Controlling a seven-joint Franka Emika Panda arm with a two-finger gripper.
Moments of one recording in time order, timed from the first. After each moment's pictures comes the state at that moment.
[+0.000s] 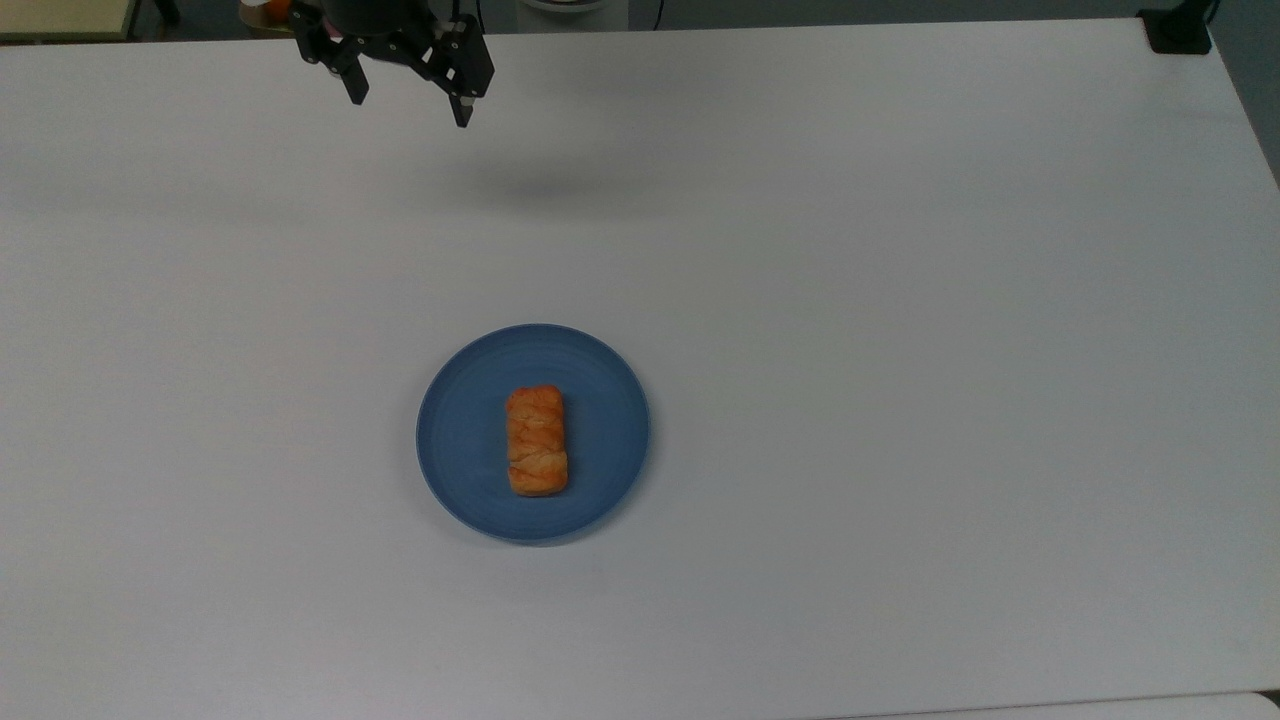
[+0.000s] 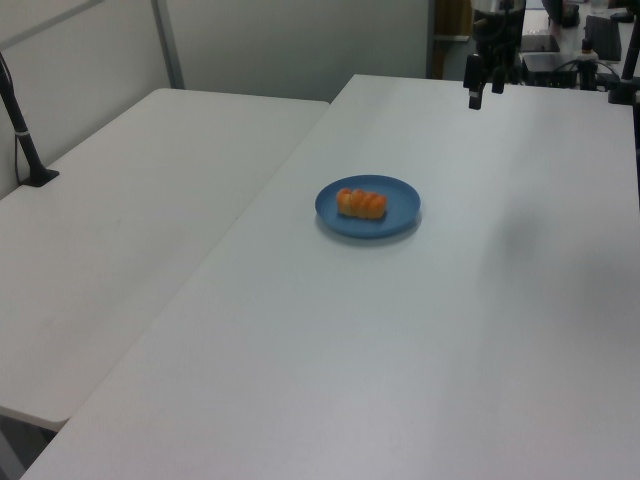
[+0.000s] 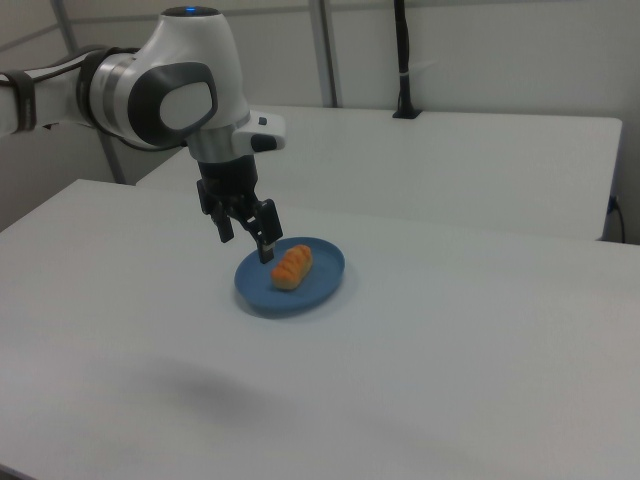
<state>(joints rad) 0.16 0.05 -0.26 -1.76 0.03 1.82 0.08</state>
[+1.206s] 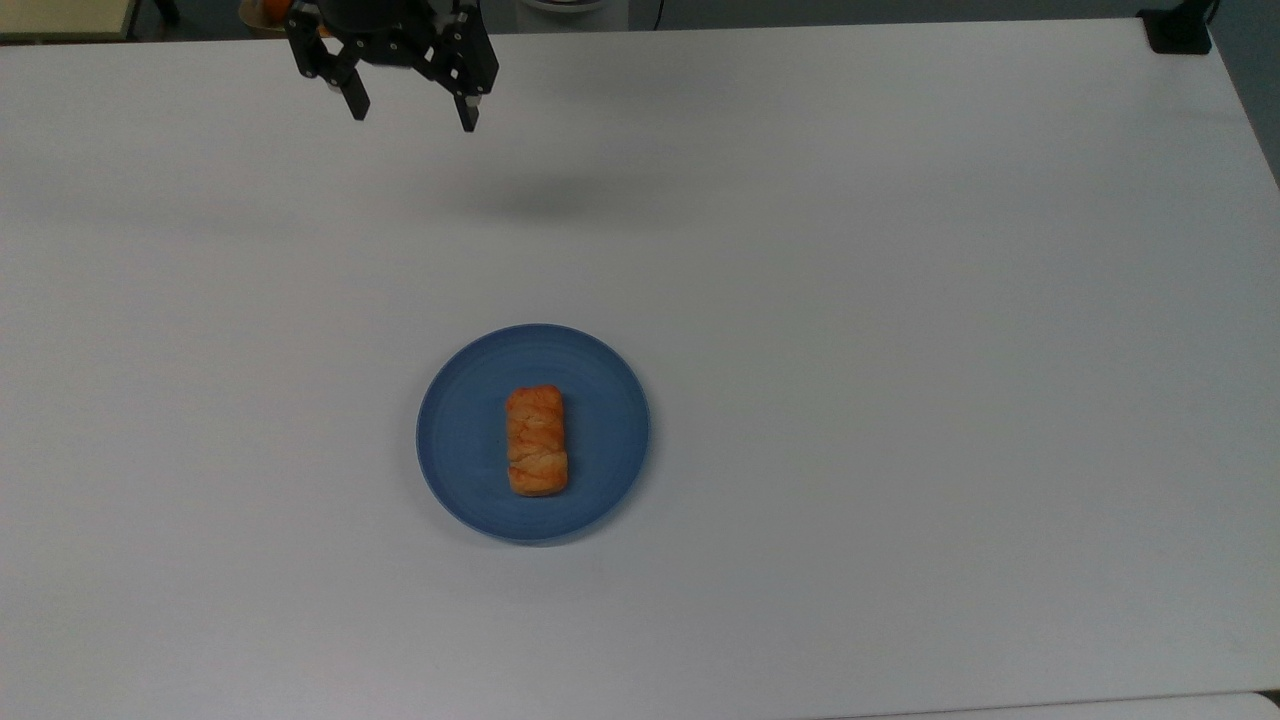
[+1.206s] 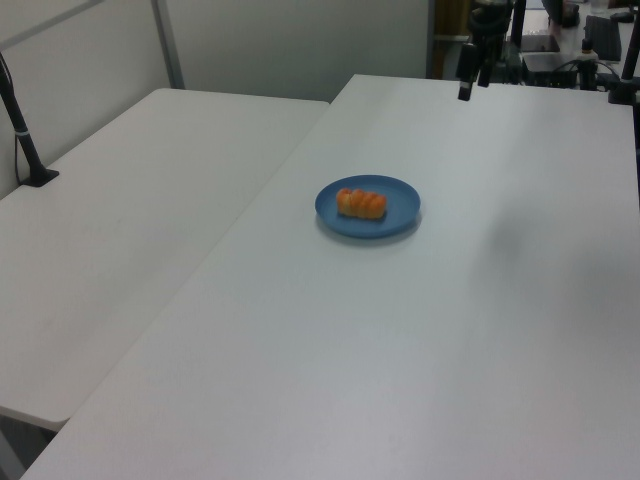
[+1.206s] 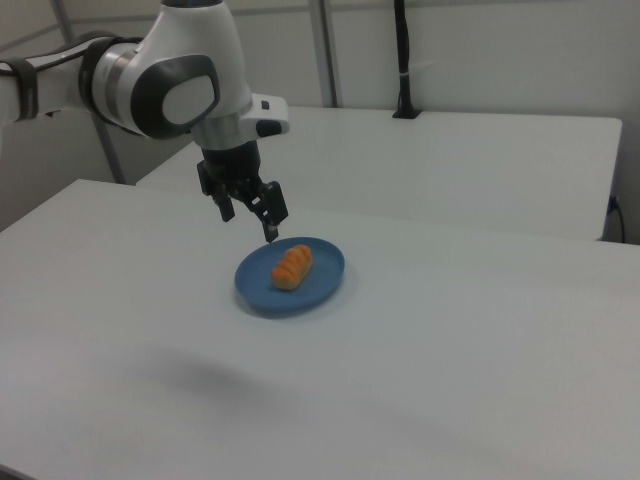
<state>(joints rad) 0.17 0.07 -0.29 -1.71 0.11 1.88 -0.02</state>
